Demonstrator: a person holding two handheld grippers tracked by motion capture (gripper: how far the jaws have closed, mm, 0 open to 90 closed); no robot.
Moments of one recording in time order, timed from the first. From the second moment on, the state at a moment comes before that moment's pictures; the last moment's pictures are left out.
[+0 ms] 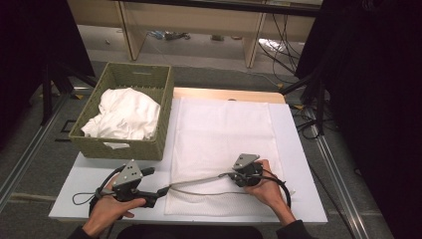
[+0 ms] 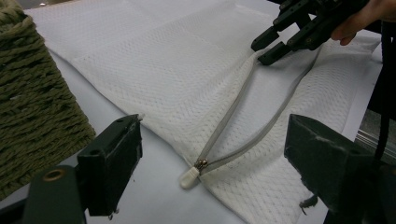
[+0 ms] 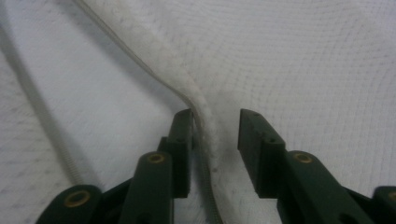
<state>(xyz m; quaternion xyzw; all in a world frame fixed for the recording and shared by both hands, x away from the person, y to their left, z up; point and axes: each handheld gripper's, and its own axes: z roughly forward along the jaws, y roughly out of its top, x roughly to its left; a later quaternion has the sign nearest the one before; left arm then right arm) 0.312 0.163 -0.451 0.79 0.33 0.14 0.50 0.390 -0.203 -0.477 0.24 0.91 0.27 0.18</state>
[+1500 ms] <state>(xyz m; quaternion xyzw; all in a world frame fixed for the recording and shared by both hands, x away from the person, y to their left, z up) 0.341 0.201 -0.398 0.75 0.39 0.19 0.49 0.404 -0.188 -0.436 0.22 0.91 0.30 0.21</state>
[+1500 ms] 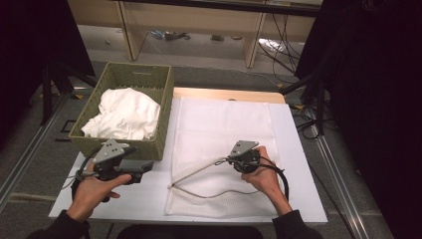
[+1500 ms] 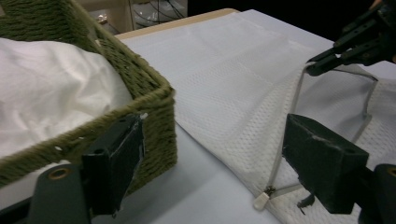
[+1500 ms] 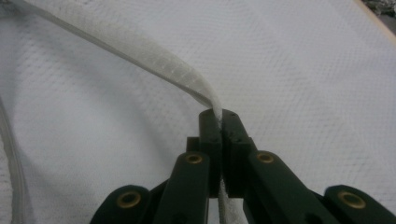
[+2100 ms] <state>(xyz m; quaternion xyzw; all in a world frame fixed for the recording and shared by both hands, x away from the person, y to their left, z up) 0.502 0.259 -0.365 0.80 0.44 0.23 0.34 0.399 -0.189 -0.392 0.19 0.89 0.33 0.24</state>
